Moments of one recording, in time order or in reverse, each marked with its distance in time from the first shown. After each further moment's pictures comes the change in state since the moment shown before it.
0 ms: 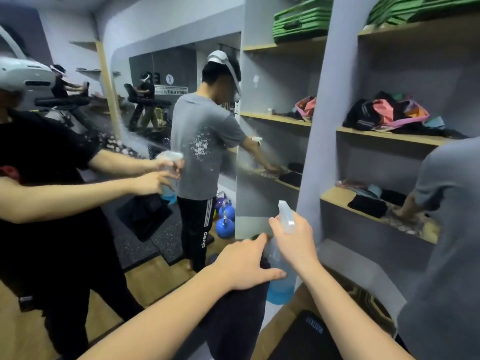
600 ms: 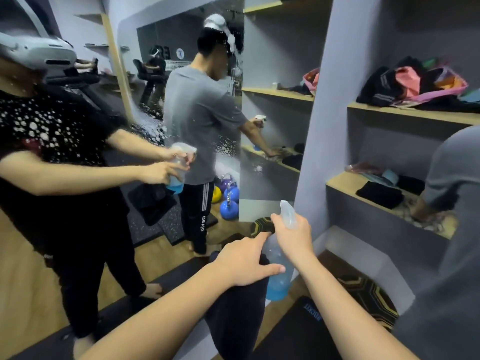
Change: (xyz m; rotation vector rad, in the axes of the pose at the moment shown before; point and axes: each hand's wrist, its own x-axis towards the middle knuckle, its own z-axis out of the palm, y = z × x) left_hand 0.093 0.025 0.071 -0.035 -0.061 -0.097; right_hand 0.077 0.104 -0.009 0.093 -0.057 0.209
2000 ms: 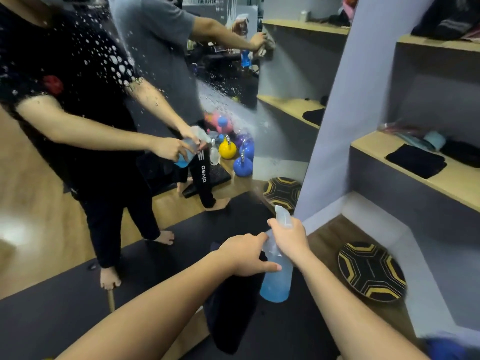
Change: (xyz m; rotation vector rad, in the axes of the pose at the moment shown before) left_hand 0.032 -0.016 0.109 0.015 -0.326 -0.171; right_hand 0.019 0.110 0.019 -0.141 -0.314 0.306
